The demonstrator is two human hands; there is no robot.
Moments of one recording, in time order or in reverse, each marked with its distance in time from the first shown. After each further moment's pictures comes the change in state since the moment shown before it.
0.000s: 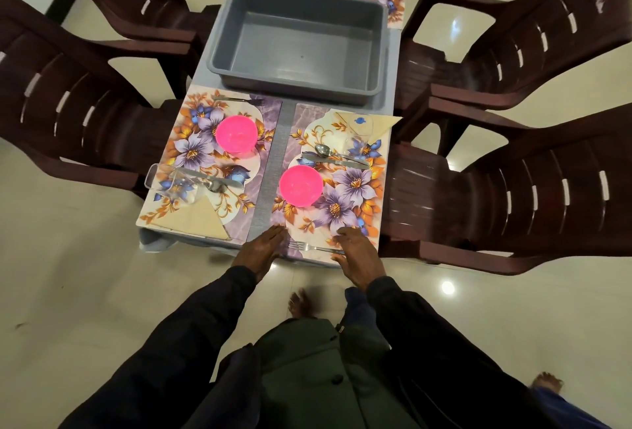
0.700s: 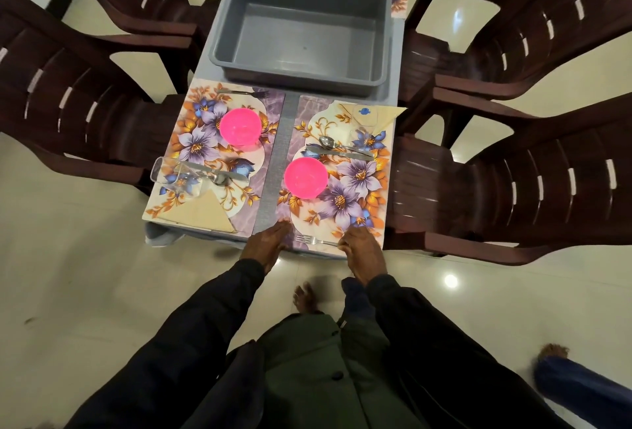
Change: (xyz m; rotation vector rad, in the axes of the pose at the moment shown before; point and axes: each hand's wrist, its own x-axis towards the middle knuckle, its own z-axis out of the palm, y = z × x) left_hand -0.002 -0.001 0.004 -0.091 0.012 -0.082; right_hand -0.003 0.003 0.032 0.099 0.107 0.091
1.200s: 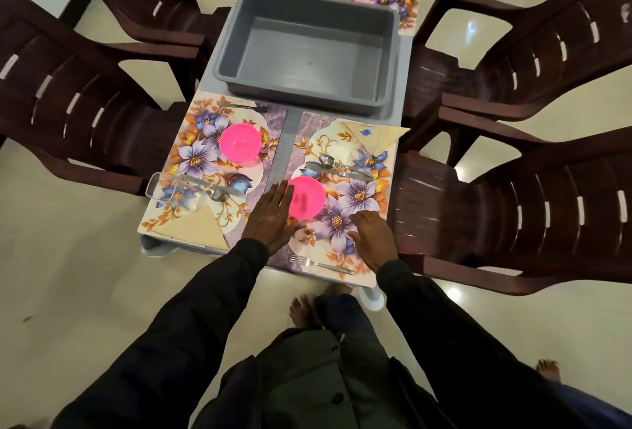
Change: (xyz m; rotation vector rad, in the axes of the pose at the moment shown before) left_hand 0.084 0.021 -0.050 0.112 0.113 -0.020; right_hand 0.071 0.024 -0.059 -0.077 0.070 -0.082
